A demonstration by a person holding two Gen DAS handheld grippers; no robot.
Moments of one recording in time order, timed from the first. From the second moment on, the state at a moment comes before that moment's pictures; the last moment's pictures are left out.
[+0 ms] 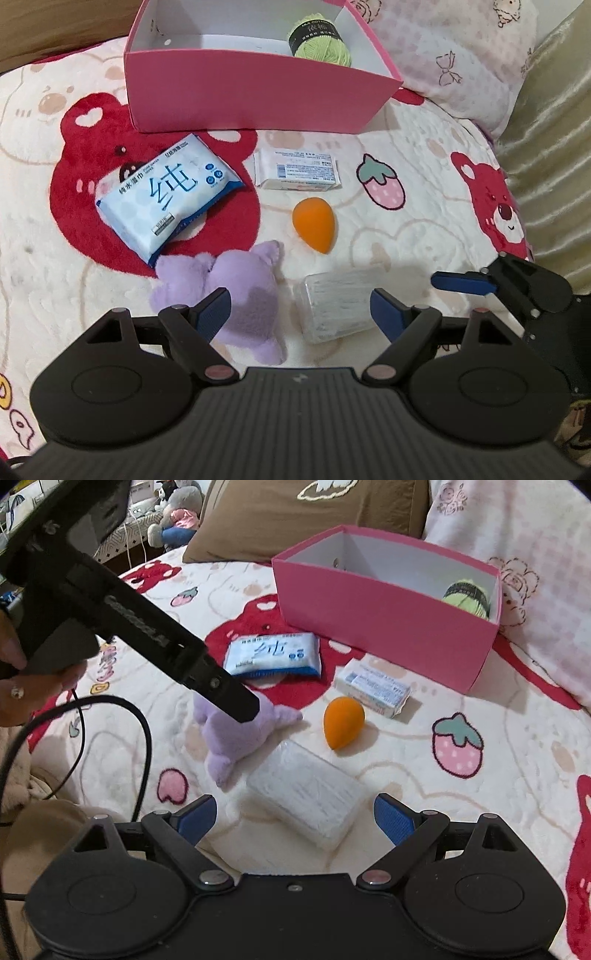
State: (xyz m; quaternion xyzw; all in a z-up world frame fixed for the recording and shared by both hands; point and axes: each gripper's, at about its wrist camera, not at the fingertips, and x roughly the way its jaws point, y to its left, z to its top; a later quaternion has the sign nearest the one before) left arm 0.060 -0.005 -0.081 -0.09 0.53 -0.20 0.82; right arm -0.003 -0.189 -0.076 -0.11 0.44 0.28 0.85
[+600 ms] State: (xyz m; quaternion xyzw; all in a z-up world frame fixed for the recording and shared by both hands) left arm 0.050 -0.037 -0.126 -0.09 0.53 -0.22 0.81; right arm 0.003 -0.191 -0.111 -0.12 0.43 0.29 0.85
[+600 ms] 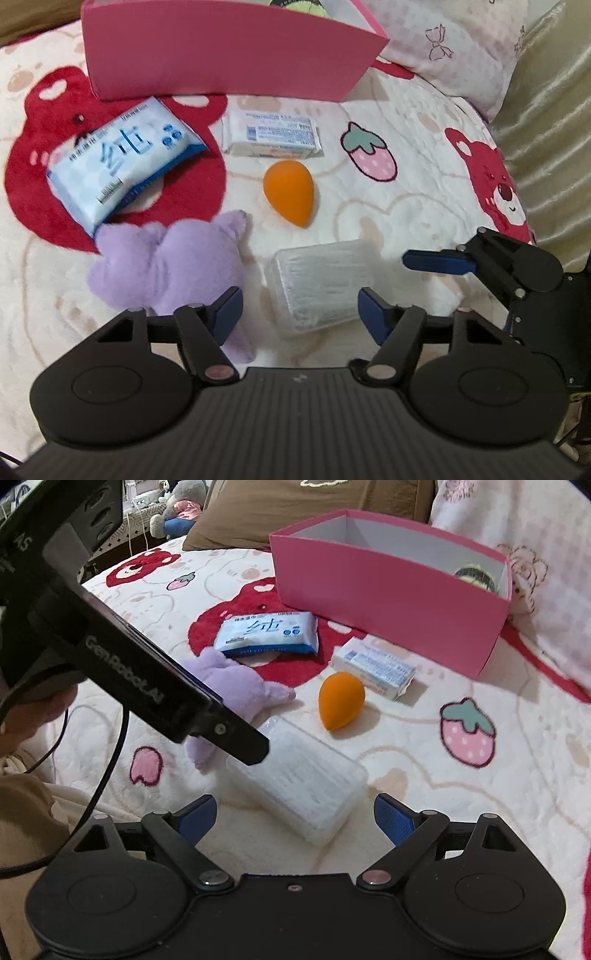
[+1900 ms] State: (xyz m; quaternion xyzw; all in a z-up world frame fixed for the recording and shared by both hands) left arm 0.067 -0.043 -0.153 -0.15 0.57 -0.23 0.78; right arm 0.023 -0.186 -0.150 -0.02 0.46 0.23 0.86
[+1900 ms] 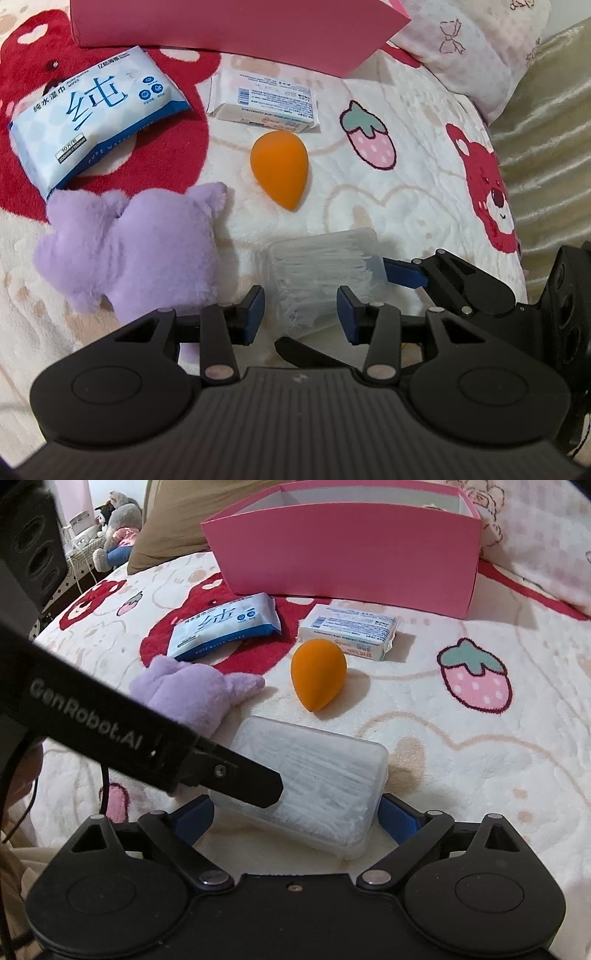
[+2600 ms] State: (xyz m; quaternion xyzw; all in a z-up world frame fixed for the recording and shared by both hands) left arm 0.062 -0.025 -0.118 -0.16 0.53 -0.22 0.81; right arm 0.016 -0.180 -0.129 -0.06 0.44 0.22 0.87
